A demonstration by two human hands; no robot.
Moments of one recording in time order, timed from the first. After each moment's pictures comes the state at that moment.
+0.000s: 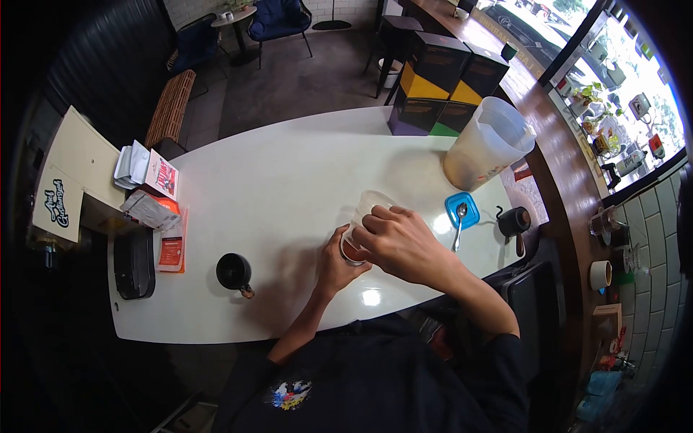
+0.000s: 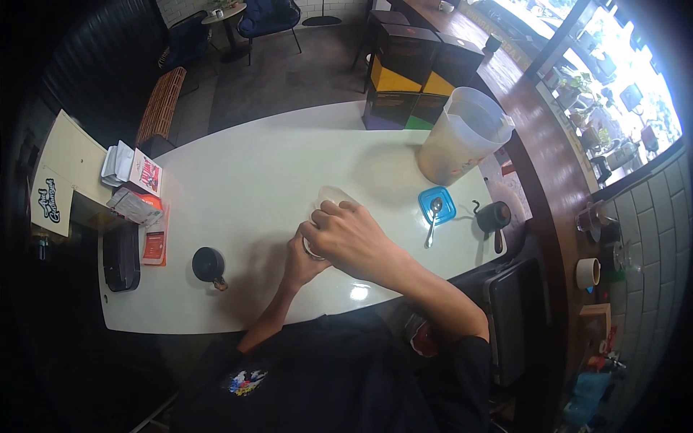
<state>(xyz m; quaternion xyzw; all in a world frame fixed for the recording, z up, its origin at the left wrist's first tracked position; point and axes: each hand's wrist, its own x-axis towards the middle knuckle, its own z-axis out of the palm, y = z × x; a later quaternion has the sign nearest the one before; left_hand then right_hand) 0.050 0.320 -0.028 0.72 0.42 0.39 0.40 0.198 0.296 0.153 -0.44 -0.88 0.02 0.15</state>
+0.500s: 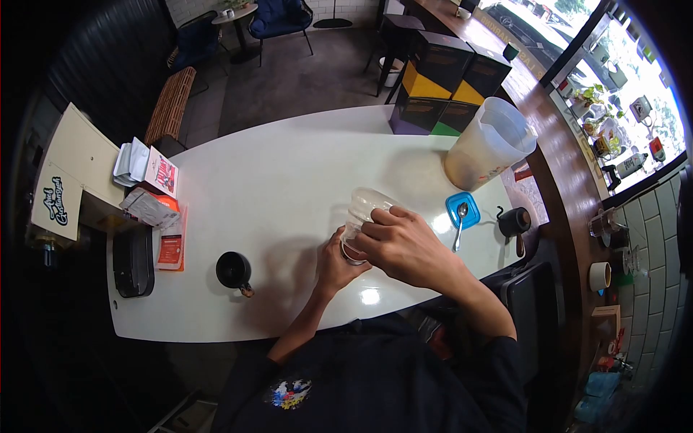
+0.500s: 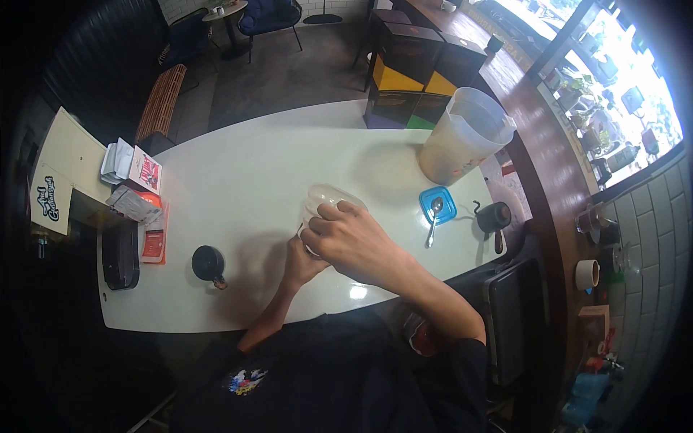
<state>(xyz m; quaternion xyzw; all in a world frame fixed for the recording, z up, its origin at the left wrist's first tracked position) 0.050 0.321 -0.029 0.71 0.41 0.39 0.42 0.199 0.292 0.158 -0.40 -0.90 0.01 0.14</state>
